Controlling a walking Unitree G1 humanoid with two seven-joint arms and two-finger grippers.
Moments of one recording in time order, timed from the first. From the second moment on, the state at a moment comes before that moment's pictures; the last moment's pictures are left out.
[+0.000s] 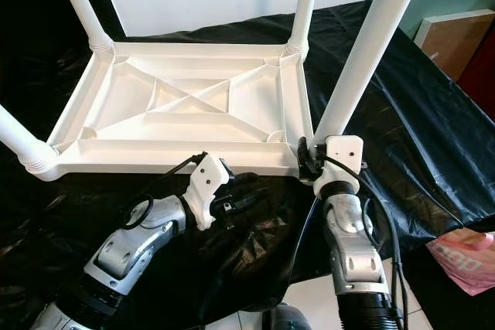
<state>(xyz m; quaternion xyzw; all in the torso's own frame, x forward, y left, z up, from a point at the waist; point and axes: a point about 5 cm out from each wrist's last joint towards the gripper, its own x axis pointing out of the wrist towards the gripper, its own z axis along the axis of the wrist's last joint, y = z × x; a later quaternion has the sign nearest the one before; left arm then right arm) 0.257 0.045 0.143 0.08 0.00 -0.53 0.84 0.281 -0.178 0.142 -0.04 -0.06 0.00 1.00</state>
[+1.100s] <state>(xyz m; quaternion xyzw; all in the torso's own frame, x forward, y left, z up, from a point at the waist) 0.259 0.048 0.151 0.08 -0.01 -0.53 0.84 0.314 -0.196 0.144 -0.10 -0.04 0.27 0.96</state>
